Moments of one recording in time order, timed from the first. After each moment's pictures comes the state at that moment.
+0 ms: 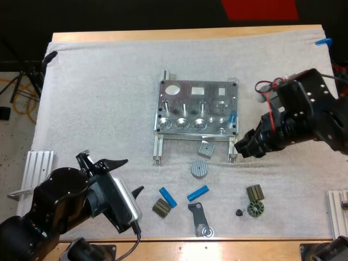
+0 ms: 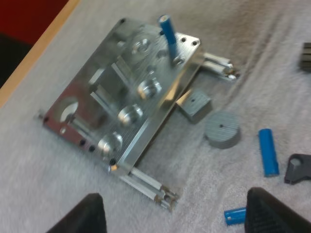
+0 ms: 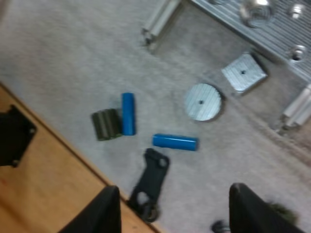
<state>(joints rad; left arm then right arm) -0.62 0.60 -1.02 1.20 0.12 -1.28 0.54 1.28 -1.52 1.46 -0.40 -1.82</state>
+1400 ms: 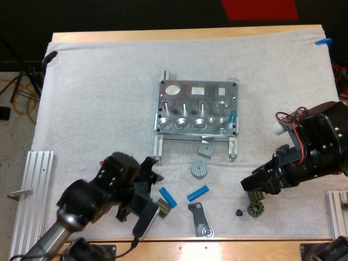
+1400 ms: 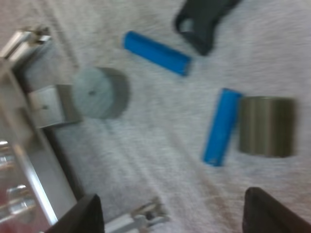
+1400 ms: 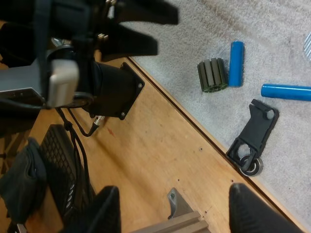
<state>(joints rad) -0.62 0.85 -0.70 0.99 0.21 -0.25 0.54 1.07 -1.35 1.50 -0.69 -1.78</state>
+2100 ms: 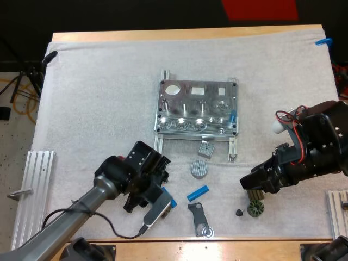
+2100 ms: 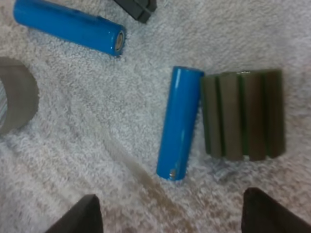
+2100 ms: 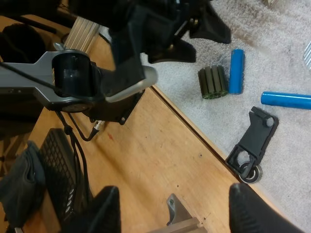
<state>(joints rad) -0.62 1.20 -0.70 0.93 0.16 -0.14 0.54 1.07 -1.35 1.48 -0.69 -1.78</state>
